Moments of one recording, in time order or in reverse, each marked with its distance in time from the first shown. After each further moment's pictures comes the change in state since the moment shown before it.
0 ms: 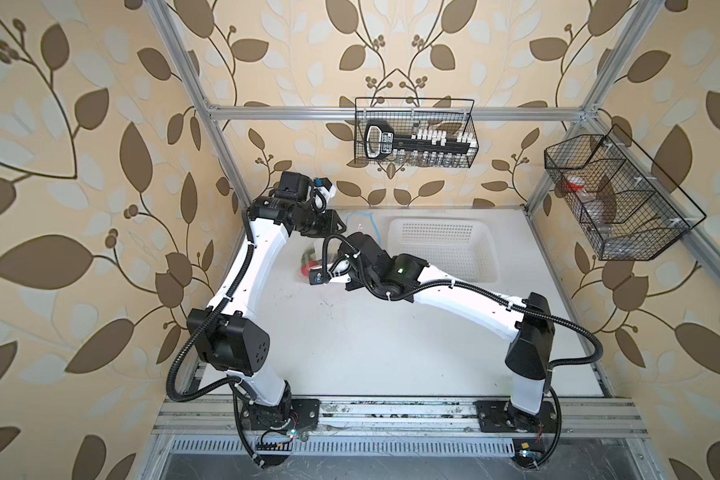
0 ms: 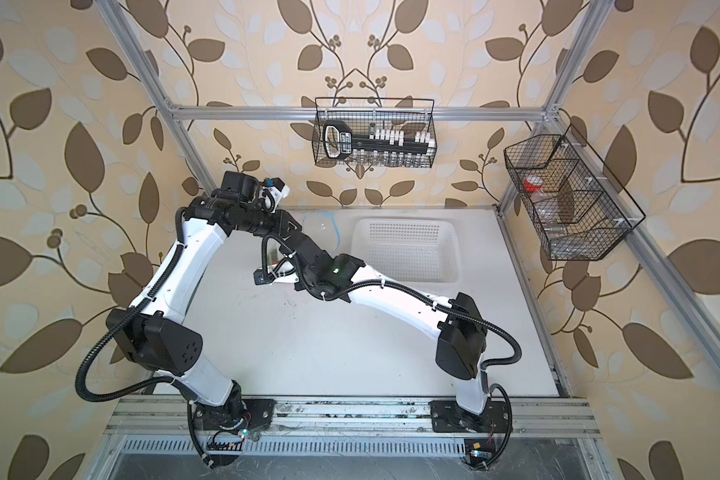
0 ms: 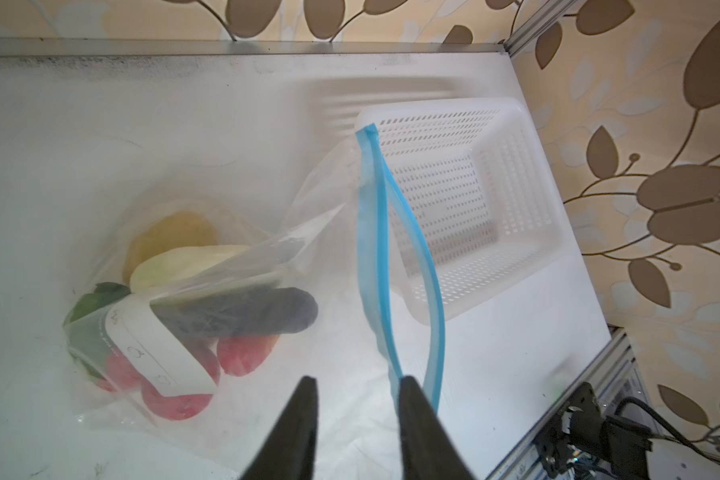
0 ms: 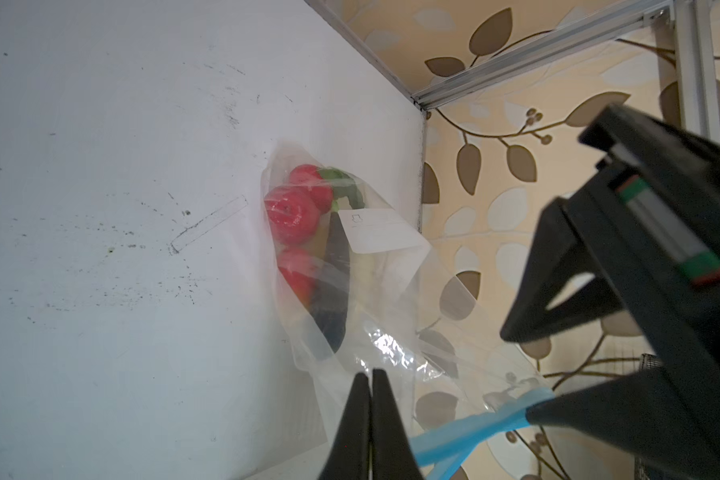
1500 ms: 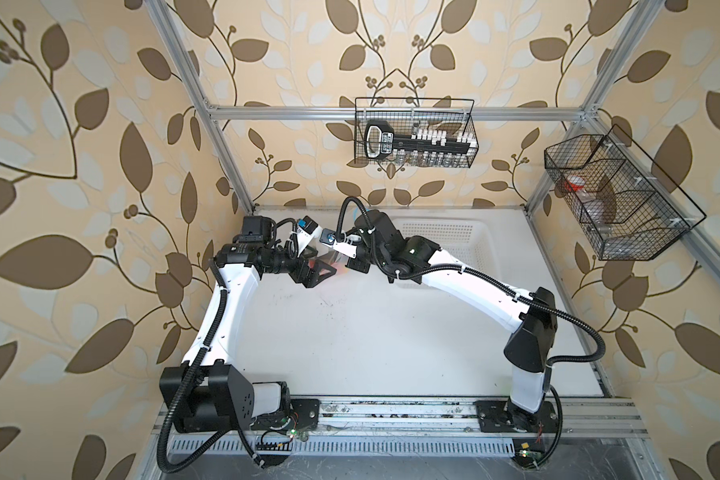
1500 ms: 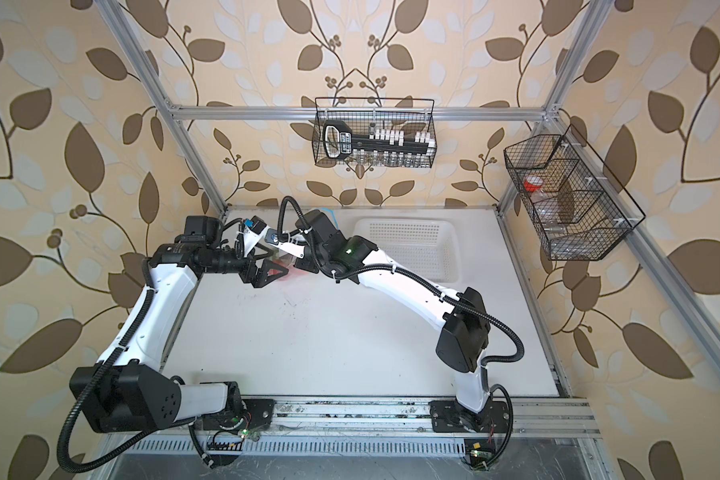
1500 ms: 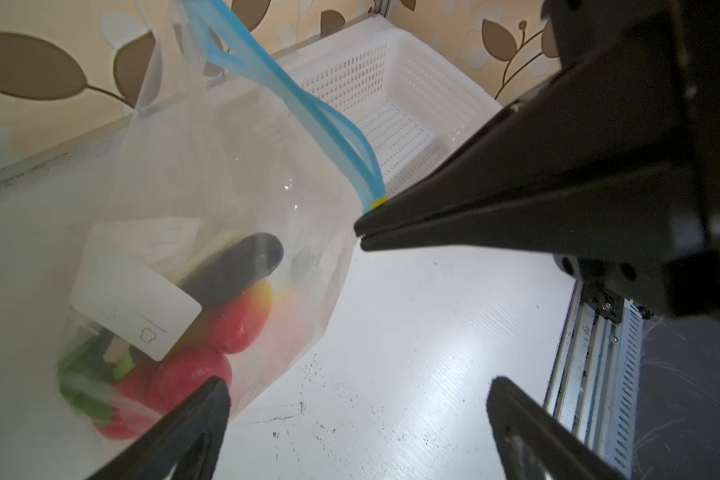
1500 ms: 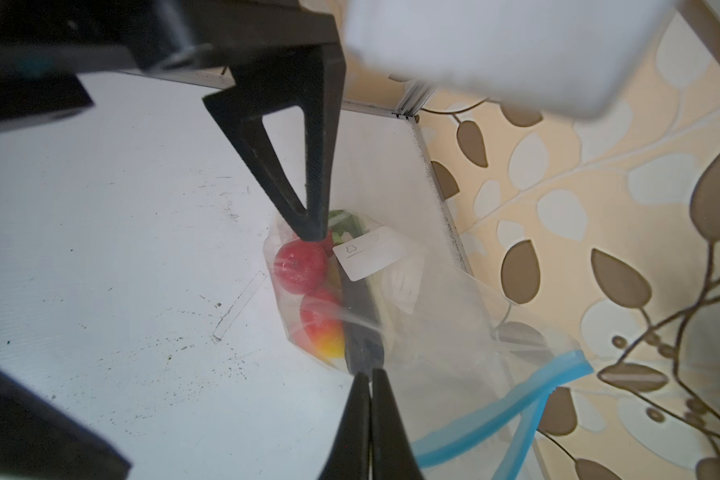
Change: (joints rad) left arm 0.230 -0.332 -0.521 0.130 0.401 0.675; right arm -0.094 0.026 0.101 -0.021 -0.179 0.406
